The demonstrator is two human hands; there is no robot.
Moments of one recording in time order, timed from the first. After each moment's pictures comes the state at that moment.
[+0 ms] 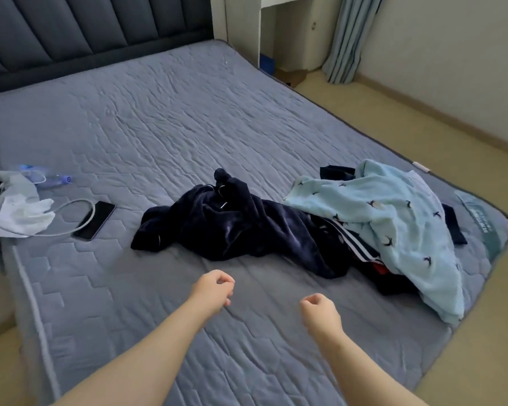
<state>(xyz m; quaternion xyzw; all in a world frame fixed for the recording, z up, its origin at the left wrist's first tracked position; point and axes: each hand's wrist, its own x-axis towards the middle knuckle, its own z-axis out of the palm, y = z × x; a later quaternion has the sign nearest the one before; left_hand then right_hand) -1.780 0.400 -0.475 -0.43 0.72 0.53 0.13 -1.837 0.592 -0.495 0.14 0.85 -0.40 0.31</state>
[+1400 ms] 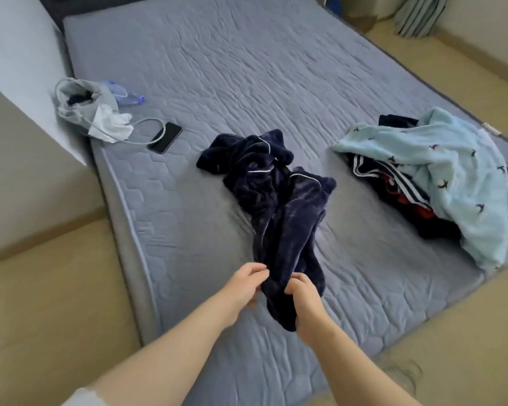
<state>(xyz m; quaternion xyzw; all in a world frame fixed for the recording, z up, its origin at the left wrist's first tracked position) -1.576 0.452 -0.478 -0.45 0.58 0.67 0.15 -1.634 0.562 -0.487 0.18 0.69 -0.53 0.45</state>
